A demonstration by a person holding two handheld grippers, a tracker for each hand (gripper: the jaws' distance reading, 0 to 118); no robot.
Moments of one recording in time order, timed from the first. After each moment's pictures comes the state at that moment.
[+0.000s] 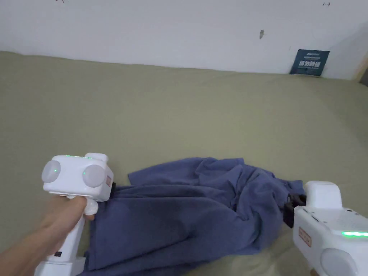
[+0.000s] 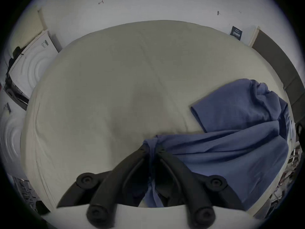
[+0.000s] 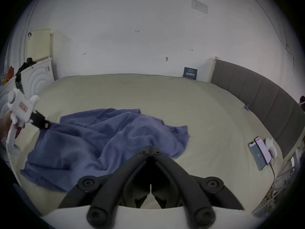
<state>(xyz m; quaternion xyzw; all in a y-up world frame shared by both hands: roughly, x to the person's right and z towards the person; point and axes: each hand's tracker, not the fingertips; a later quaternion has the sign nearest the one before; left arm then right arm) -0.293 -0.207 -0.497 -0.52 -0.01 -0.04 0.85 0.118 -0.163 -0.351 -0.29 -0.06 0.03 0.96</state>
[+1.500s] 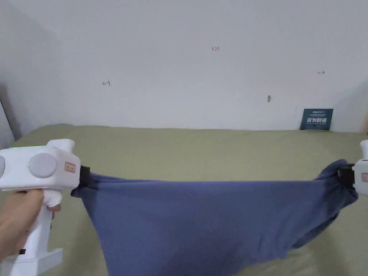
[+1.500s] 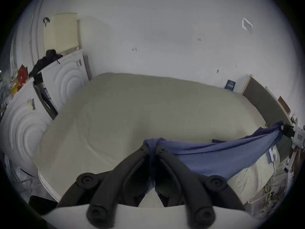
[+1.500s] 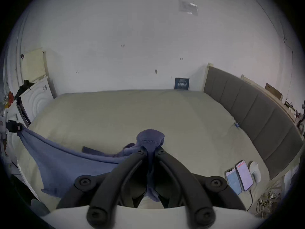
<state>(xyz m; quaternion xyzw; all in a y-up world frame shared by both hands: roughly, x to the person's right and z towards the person) -0.410 0.019 -0.377 -0.35 0.02 0.03 0.94 0.184 0.014 -0.349 -0.26 -0.04 0.00 0.97</state>
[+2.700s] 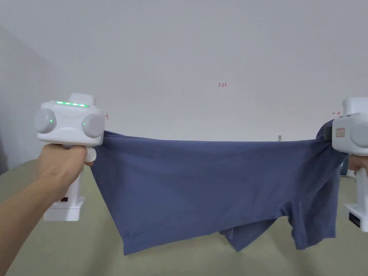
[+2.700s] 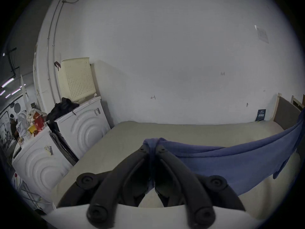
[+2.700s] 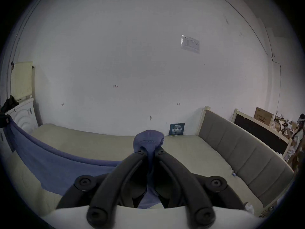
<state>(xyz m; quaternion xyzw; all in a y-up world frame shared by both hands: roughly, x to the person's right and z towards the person) -0.362 0.096 -0.589 -0.19 0.15 -0.05 0.97 0.136 0.100 -0.576 -0.14 -0.11 0.04 0.98</state>
